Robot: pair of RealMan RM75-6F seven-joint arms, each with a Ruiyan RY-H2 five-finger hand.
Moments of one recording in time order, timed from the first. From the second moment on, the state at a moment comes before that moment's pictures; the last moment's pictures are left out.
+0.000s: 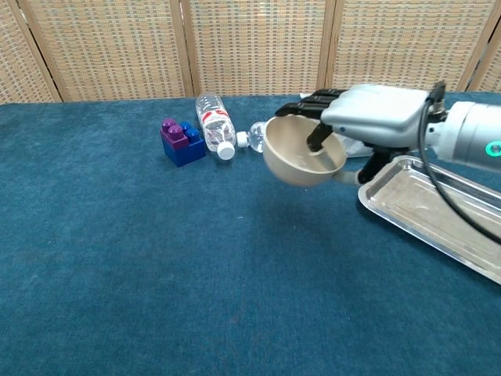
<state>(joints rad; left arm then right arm) -0.36 -1.08 -0.20 -1.63 1.14 1.25 0.09 0.84 -1.48 0.06 -1.24 -1.66 1.02 -0.13</state>
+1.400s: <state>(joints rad) -0.35 -1.08 -0.19 -1.65 1.17 1.24 0.09 0.59 -1.29 -0.06 -1.25 -1.58 1.06 -0.20</state>
